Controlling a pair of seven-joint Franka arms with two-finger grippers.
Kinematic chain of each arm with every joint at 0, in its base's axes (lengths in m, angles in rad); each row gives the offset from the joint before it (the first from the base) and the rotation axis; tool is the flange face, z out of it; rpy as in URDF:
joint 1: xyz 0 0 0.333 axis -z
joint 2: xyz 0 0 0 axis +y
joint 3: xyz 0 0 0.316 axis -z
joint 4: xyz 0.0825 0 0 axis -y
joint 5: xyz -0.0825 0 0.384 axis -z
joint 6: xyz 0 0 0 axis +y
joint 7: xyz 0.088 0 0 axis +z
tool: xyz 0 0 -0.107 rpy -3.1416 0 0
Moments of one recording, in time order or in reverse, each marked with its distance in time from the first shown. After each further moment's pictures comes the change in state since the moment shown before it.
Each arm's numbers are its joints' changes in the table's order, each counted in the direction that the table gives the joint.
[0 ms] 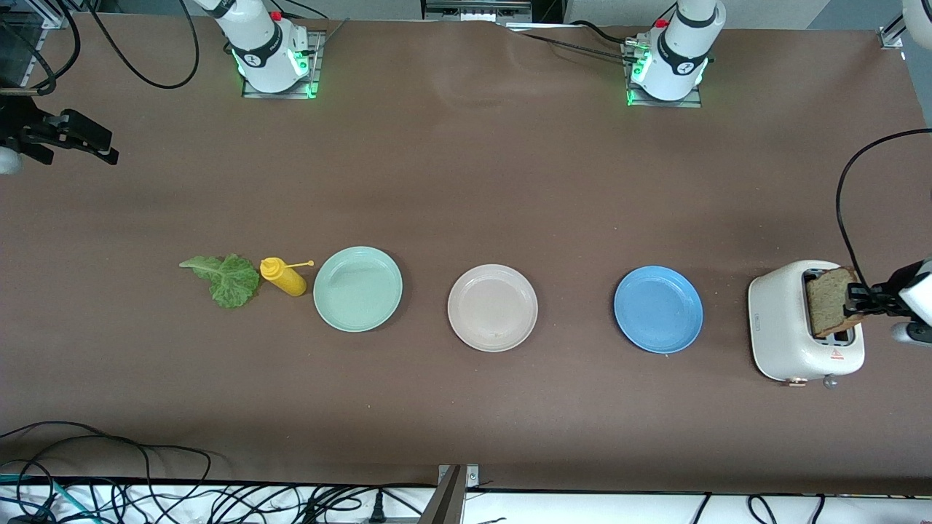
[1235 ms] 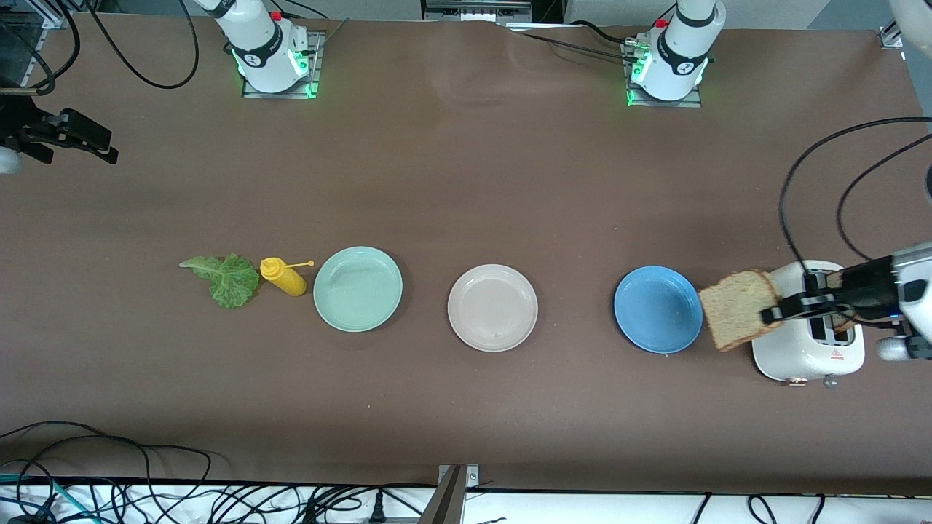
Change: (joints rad) left arm 0.100 0.017 0.052 0.082 0.544 0.126 0.323; right arm 0.001 0.000 0.002 0.000 0.000 0.012 0.000
